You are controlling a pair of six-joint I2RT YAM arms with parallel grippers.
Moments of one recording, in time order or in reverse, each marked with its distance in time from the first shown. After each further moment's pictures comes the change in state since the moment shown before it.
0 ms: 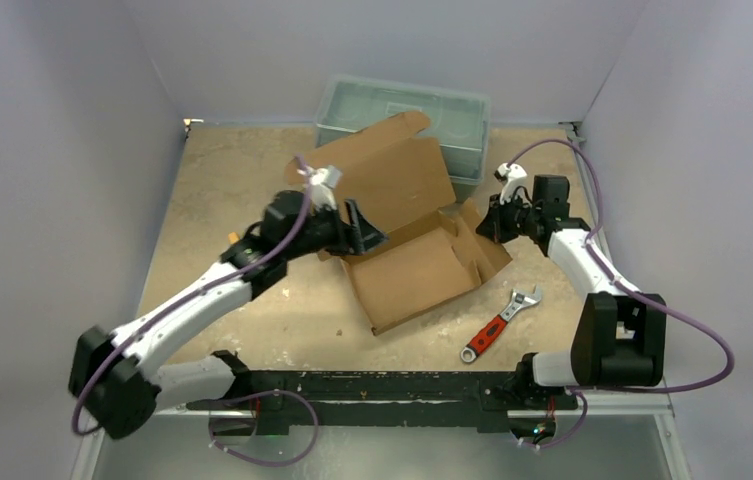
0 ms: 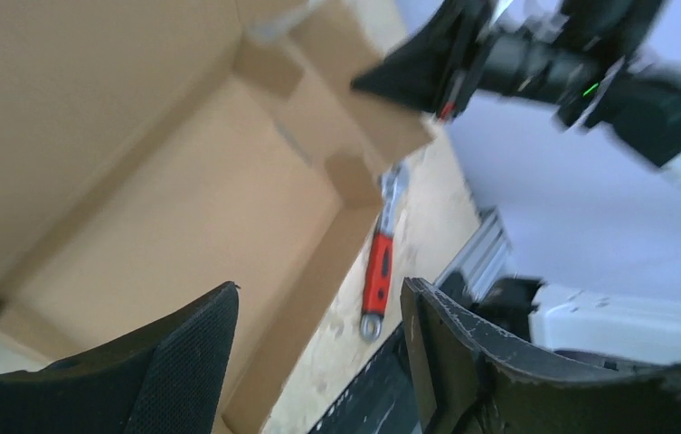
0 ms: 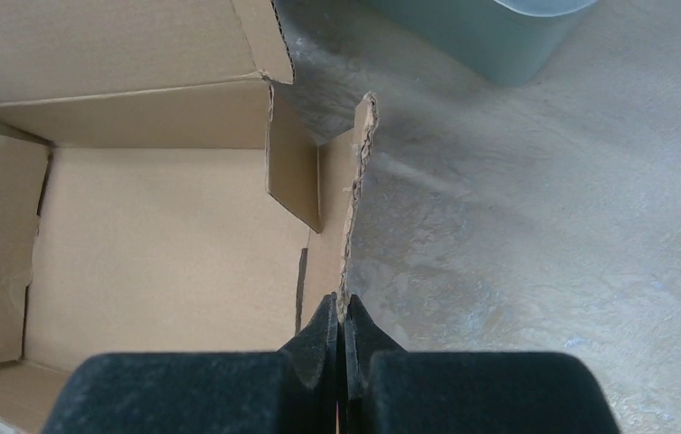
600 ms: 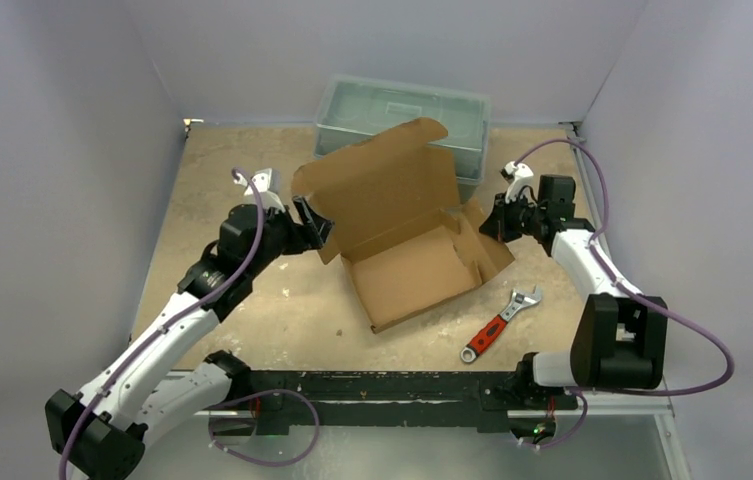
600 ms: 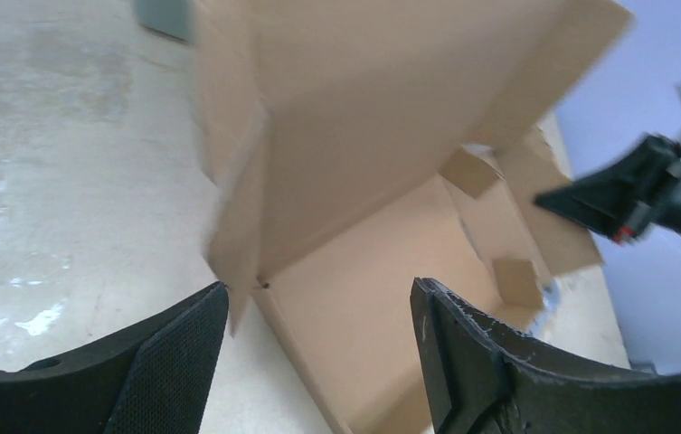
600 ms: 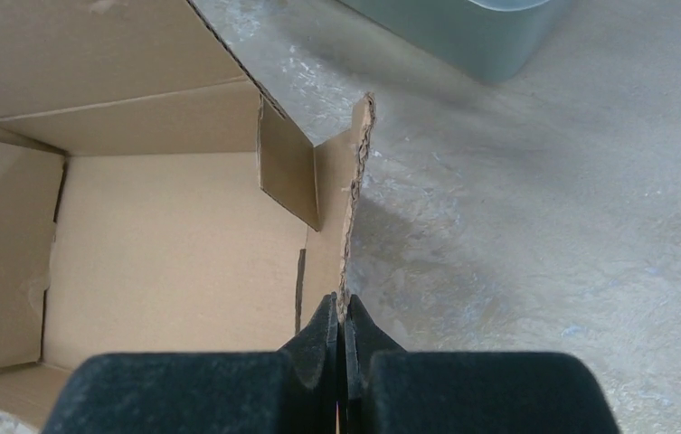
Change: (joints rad) left arm 0.090 -0.150 -0.071 -0.188 -0.400 0.108; right arm -0.027 -0.016 0.002 -0.006 -0.023 0.026
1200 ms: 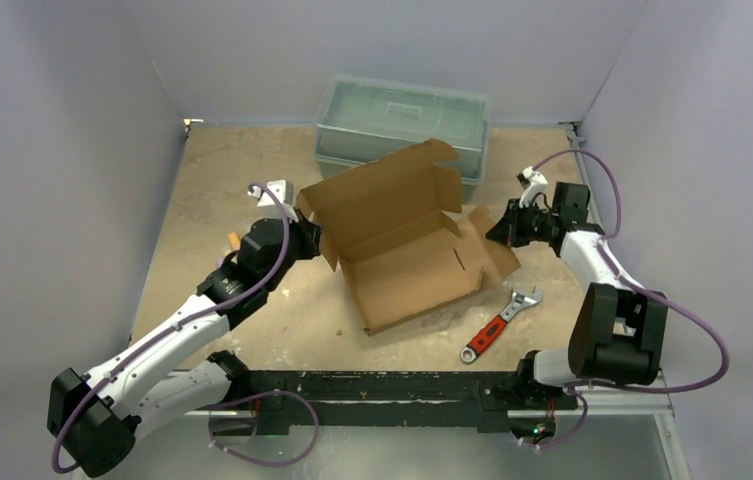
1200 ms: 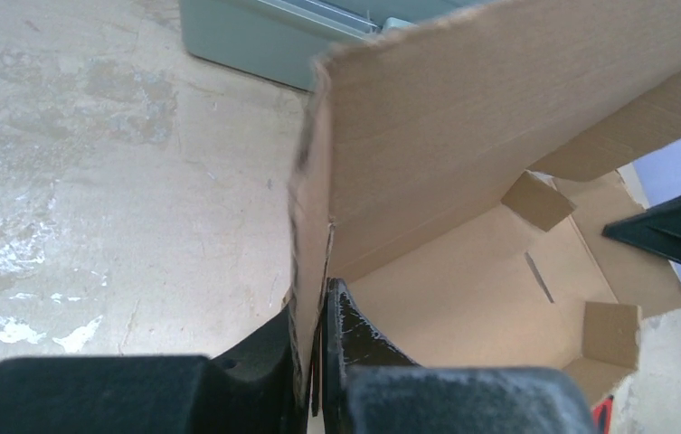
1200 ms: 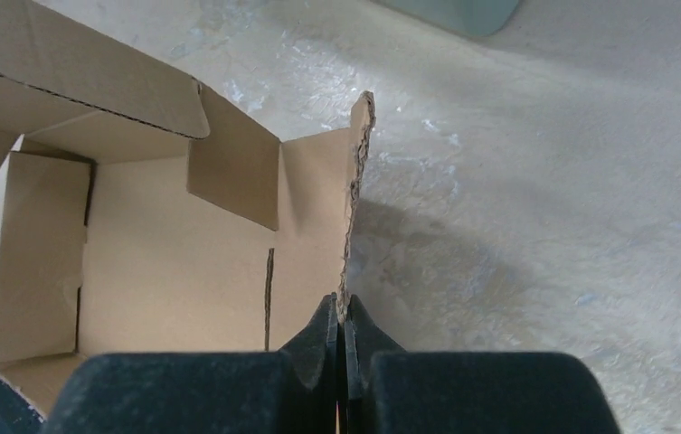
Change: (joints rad) left arm -0.137 0.004 -0.105 0.148 -0.213 0.066; right arm -0.122 0.027 -0.051 0.000 -0.143 0.035
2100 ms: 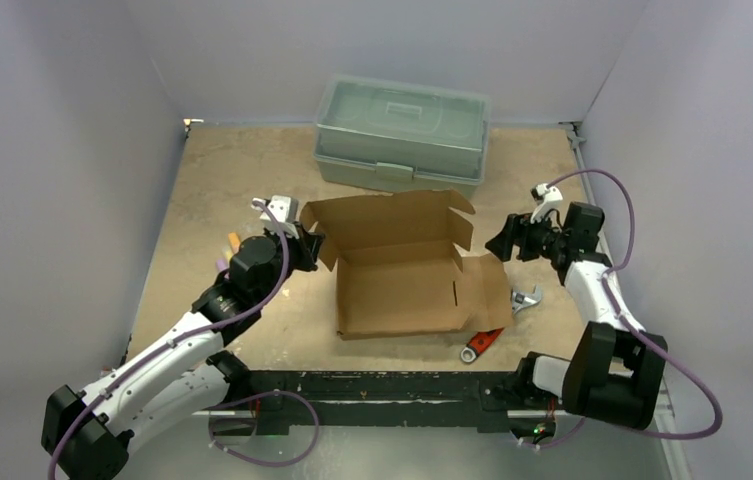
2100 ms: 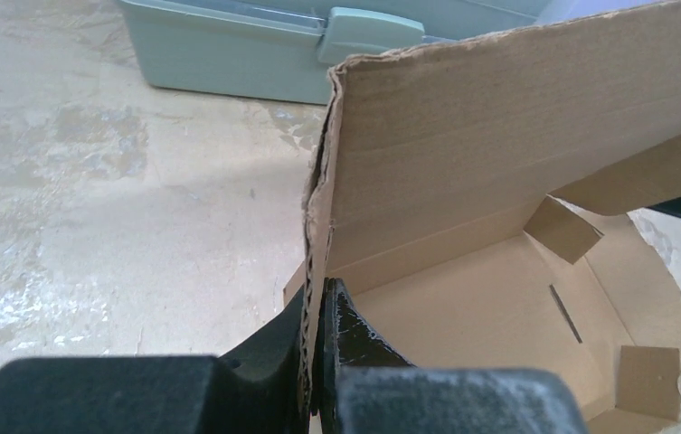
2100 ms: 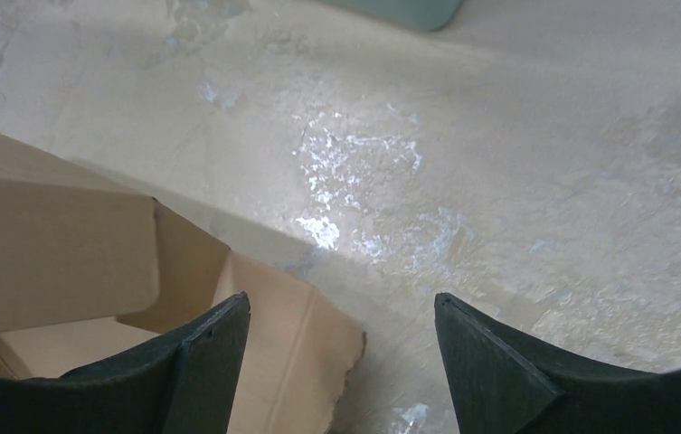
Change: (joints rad) left arm 0.000 -0.107 -0.139 0.139 0.131 0.182; right arm -0.069 -0.208 -0.172 0.122 0.034 0.007
